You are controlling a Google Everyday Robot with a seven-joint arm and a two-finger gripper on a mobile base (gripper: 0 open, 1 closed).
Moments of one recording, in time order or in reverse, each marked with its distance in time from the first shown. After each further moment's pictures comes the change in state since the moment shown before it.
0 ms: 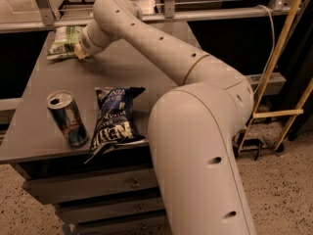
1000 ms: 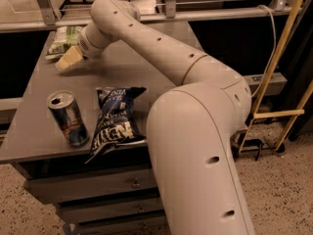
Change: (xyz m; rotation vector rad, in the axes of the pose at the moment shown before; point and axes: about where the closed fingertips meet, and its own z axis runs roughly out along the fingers) arm -0.001 0.000 -0.001 0.000 0.000 0.000
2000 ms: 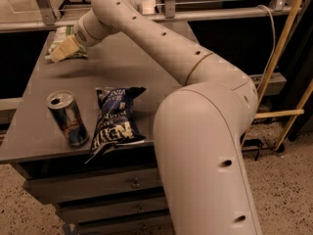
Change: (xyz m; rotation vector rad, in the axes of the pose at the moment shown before) arm -0.035 0.009 -0.022 -0.007 -0.092 -0.086
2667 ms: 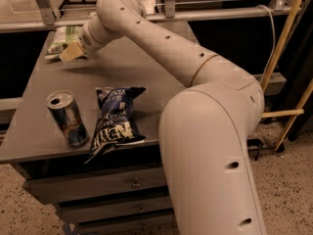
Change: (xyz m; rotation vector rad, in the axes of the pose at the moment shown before) arm 0.017 -0.005 0.003 0.012 0.013 0.030
